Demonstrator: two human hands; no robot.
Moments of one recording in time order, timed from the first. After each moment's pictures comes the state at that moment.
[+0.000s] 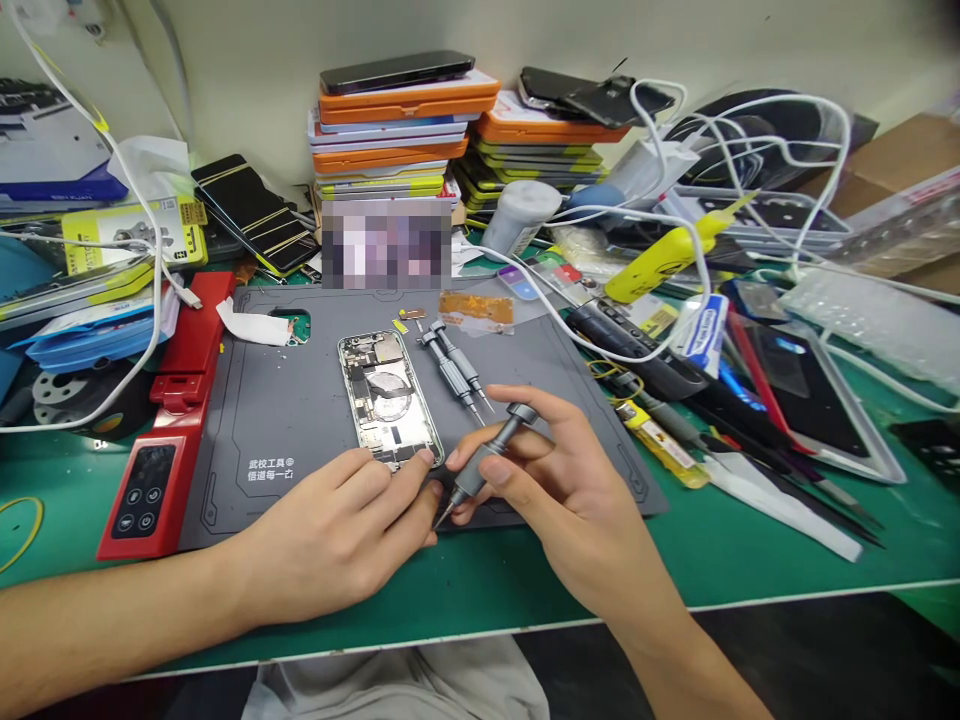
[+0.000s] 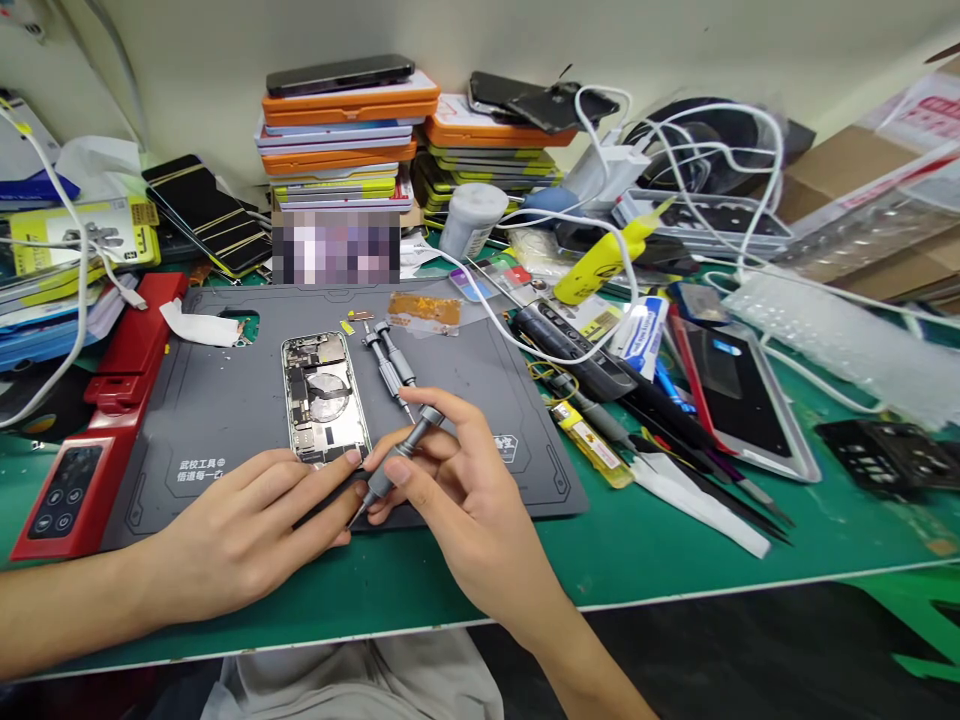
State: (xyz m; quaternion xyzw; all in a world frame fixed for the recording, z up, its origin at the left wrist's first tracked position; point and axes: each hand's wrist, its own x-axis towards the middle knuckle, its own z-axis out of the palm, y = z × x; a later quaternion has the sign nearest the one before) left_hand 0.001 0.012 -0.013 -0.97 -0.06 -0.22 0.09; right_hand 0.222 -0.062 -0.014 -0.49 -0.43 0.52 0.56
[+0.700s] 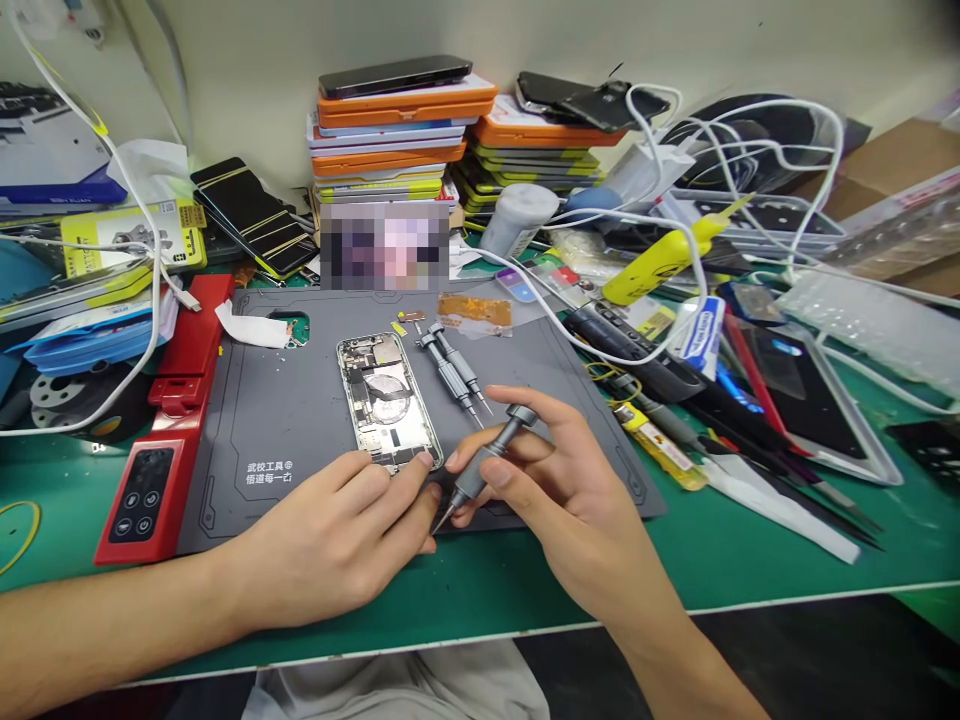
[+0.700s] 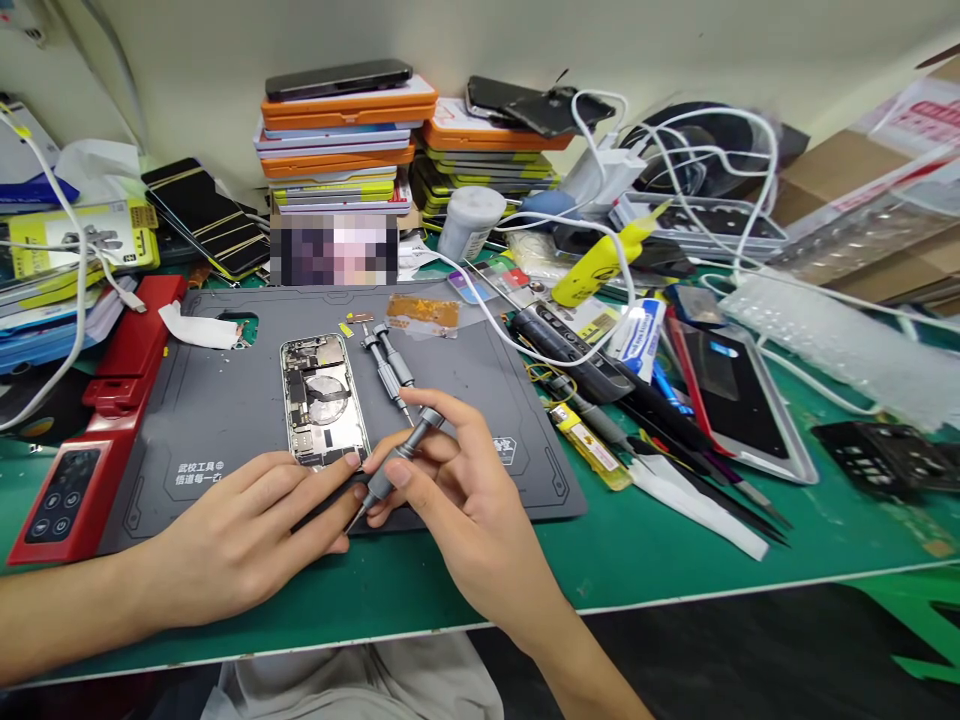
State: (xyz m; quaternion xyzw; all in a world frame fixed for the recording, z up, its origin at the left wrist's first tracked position) left_hand 0.001 0.011 -0.010 -0.97 -0.06 -0.21 0.09; right_hand 0.223 -0.063 -0.017 -0.50 -0.43 0.50 0.56
